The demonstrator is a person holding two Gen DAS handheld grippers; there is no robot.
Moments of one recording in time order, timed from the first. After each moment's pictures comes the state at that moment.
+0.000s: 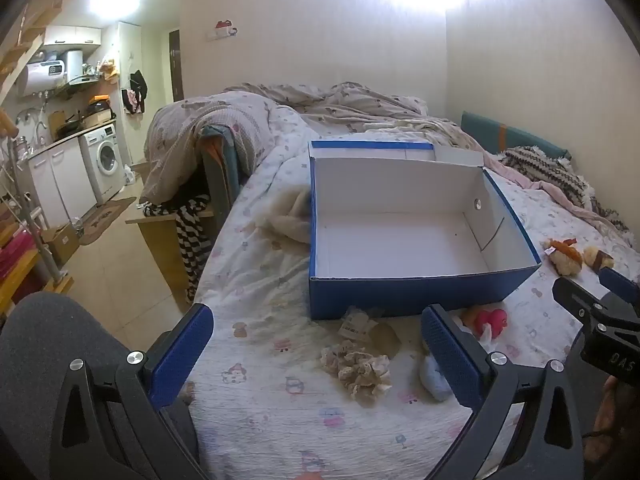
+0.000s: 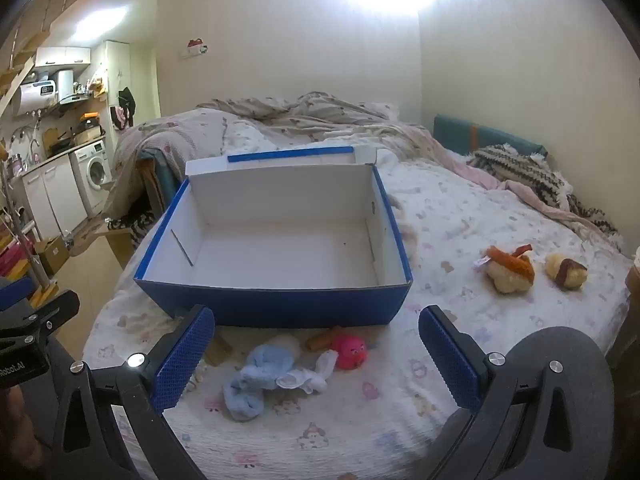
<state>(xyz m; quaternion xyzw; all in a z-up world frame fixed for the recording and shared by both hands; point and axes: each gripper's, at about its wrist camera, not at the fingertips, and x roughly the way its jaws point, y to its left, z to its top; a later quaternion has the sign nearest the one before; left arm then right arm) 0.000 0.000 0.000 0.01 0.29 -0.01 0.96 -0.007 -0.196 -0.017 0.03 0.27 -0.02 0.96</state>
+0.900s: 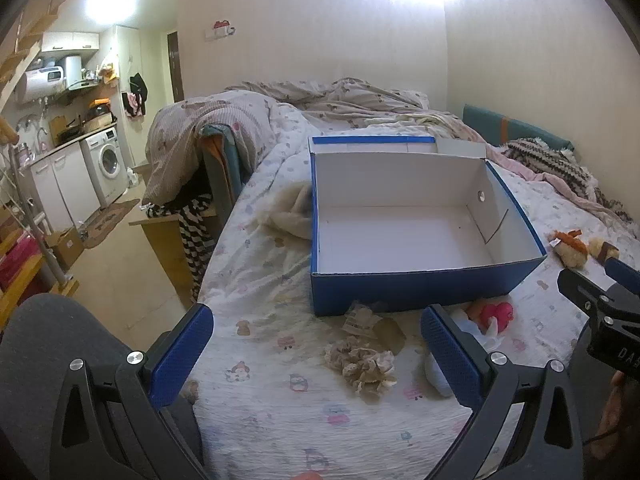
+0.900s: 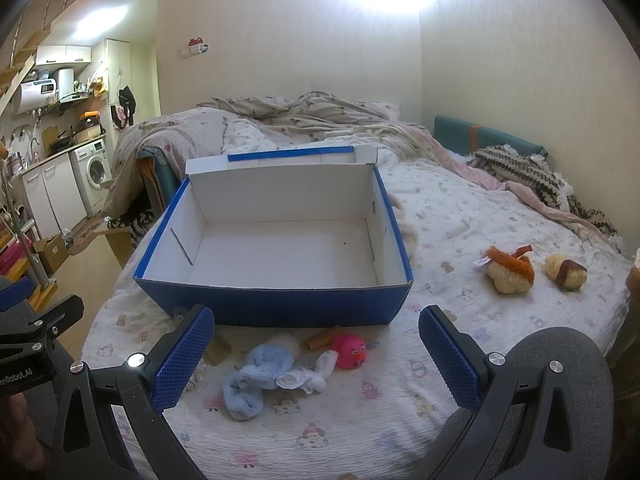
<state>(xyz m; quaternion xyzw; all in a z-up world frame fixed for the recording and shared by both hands) -0.001 -0.001 -0.010 0.03 0.29 0.00 0.96 -0.007 -0.196 -0.017 0.02 0.27 -0.02 0.96</state>
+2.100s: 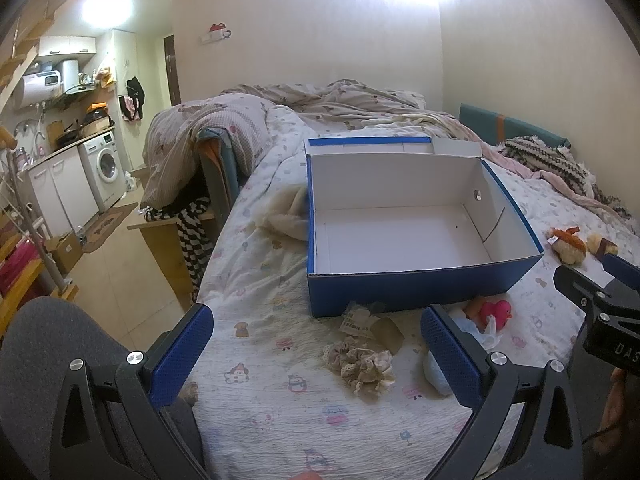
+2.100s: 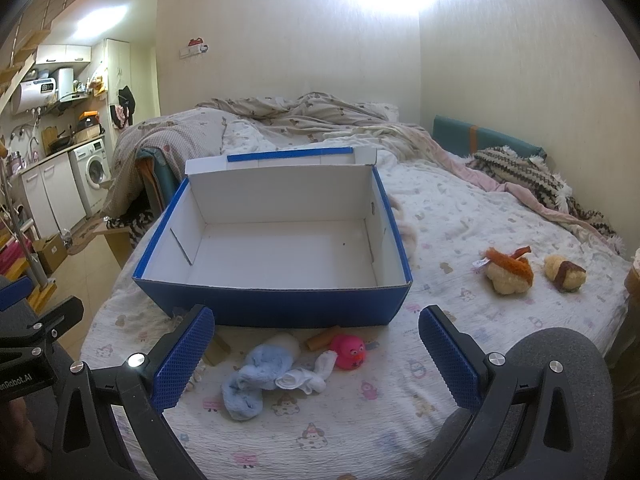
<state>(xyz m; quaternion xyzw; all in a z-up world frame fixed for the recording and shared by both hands) -0.004 -0.006 -0.009 0.04 0.29 -0.01 0.96 -0.007 -0.196 -0.017 0.02 0.27 -0.02 0.96</state>
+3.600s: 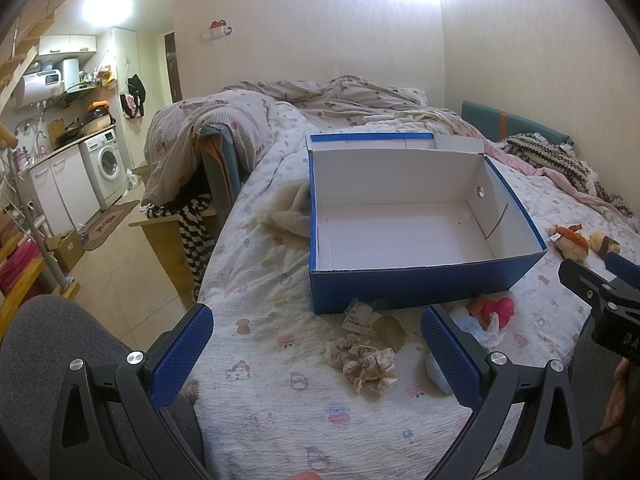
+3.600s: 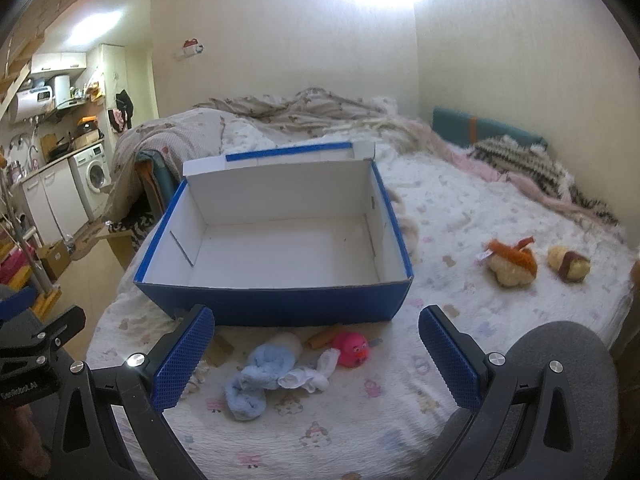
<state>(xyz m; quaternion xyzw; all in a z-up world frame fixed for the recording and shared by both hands) -0.004 -0.004 -0.009 0.04 0.29 -0.01 0.96 0.001 -0.205 -0.018 0.04 0.28 -0.01 0.96</state>
